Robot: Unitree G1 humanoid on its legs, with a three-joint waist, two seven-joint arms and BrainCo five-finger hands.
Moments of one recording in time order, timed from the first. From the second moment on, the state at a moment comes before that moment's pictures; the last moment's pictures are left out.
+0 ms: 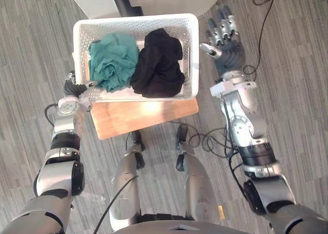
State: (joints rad) left arm -0.74 0.40 0.19 0.80 -0.23 0.08 0.12; right arm -0.68 -0.40 0.16 0.01 0.77 -0.04 -0.04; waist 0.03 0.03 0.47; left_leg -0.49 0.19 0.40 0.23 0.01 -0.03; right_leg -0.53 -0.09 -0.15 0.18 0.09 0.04
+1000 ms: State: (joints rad) left arm -0.77 0.57 -0.09 0.92 -0.35 -0.02 -0.01; right arm -1.07 -0.98 0.53 0.08 0.91 -0.06 0.10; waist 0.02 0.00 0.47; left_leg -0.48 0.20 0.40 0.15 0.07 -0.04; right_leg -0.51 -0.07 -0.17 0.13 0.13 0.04
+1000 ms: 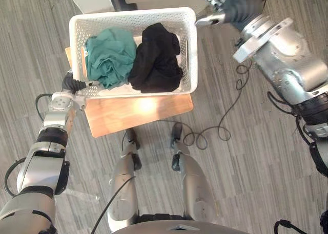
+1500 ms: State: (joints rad) left arm -0.77 0.53 -0.08 0.81 -0.35 -0.02 0.02; right arm -0.94 -0.70 0.46 0.49 0.54 0.06 0.08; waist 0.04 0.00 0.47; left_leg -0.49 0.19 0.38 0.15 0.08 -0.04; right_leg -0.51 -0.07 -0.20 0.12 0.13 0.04
